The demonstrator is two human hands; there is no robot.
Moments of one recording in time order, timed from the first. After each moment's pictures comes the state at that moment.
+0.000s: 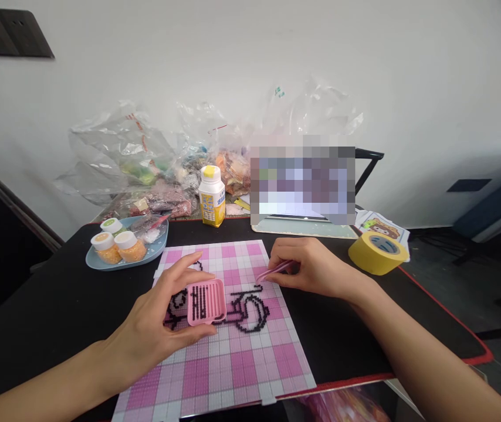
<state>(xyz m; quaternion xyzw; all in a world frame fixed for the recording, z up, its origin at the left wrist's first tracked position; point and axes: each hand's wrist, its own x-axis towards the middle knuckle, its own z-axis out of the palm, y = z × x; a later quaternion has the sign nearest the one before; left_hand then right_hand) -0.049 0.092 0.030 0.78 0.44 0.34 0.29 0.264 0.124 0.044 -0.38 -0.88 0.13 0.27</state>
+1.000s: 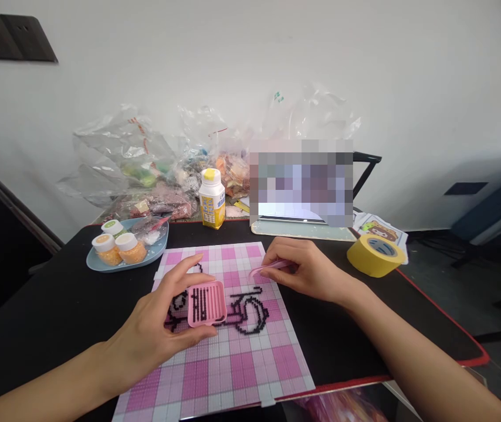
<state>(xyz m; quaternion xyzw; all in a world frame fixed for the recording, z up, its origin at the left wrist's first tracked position) -0.048 0.091 0.029 0.75 0.44 0.35 0.34 0.255 0.123 0.040 -0.36 -0.86 0.13 0.34</state>
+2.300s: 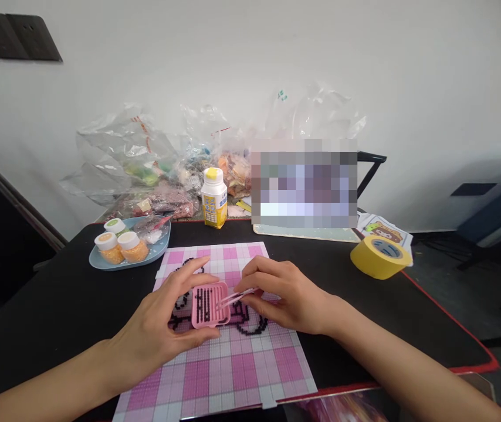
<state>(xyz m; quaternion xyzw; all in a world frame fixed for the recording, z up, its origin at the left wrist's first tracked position) -0.051 0.095 0.024 0.80 0.42 0.32 0.28 0.217 0.106 0.032 -0.23 -0.90 0.10 0.36</state>
